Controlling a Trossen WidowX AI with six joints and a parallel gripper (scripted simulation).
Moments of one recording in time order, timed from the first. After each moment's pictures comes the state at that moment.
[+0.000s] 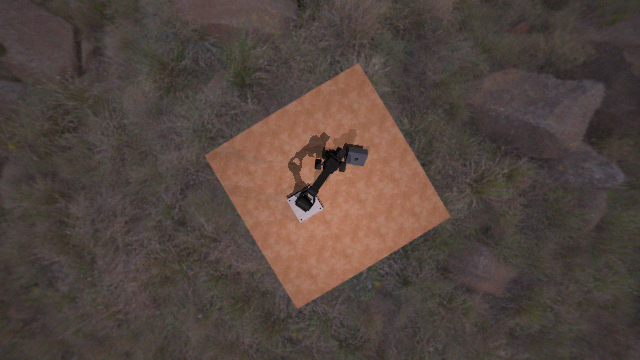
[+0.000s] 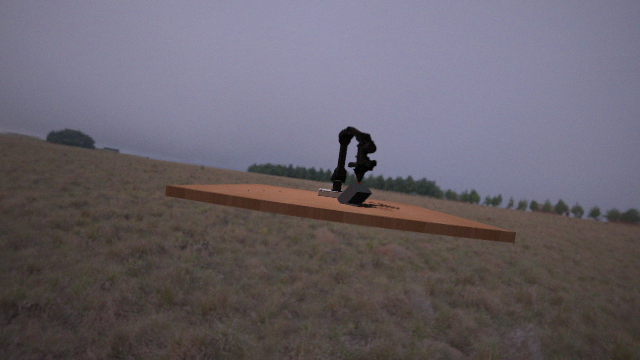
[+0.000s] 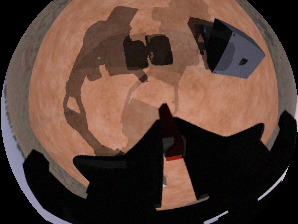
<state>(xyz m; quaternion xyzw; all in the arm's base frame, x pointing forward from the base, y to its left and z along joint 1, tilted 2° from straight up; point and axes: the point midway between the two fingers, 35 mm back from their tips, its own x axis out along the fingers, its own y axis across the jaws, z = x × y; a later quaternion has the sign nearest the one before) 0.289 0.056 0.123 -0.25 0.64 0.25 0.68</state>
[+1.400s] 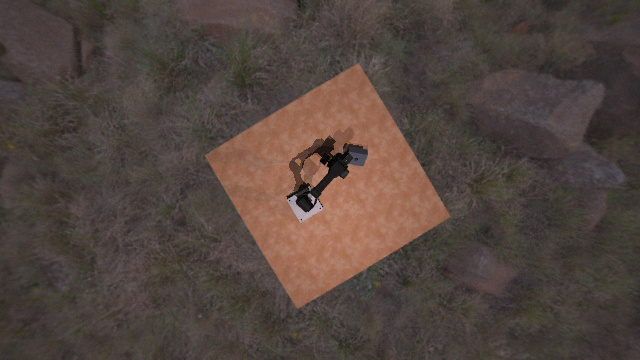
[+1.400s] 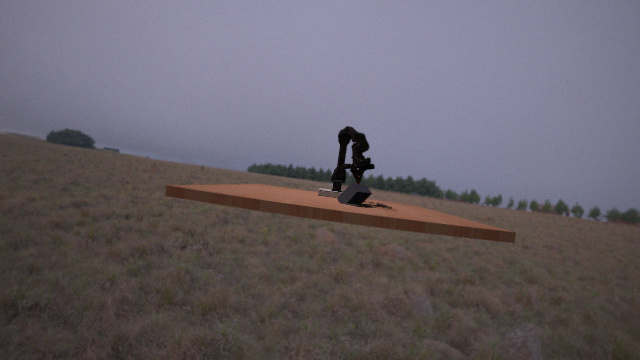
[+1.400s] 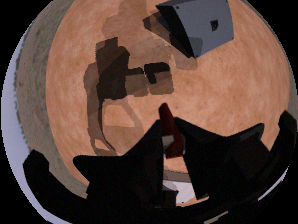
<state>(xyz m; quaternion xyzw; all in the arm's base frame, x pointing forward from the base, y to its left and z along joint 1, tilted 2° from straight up) 0.309 0.040 0.121 -0.02 0.66 0.11 0.75</state>
